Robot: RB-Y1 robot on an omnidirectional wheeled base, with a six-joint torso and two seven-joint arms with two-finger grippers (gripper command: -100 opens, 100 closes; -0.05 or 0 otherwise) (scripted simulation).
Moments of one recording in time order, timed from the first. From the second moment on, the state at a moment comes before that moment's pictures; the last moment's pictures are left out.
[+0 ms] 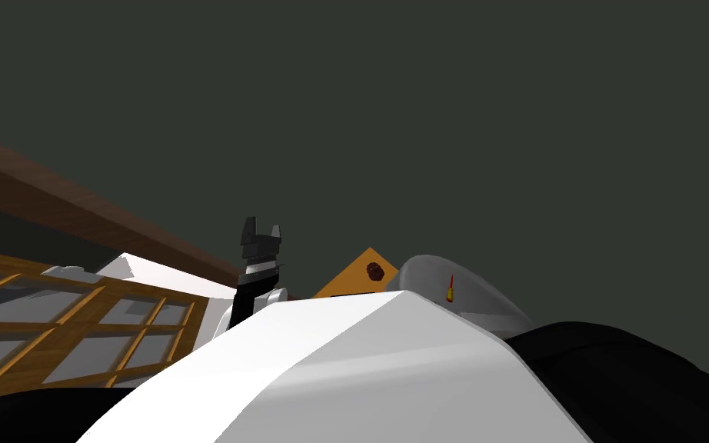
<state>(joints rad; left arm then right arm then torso) 0.54 0.00 0.07 -2.32 -0.06 -0.37 0.16 0.61 -0.11 0.17 -0.96 -0.95 -1.24 -2.09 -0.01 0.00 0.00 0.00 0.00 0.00</state>
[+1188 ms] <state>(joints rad) 0.54 0.00 0.07 -2.32 -0.06 -0.37 0.16 0.66 -0.04 0.25 -1.06 -0.96 -1.29 -1.97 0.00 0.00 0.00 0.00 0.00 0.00</state>
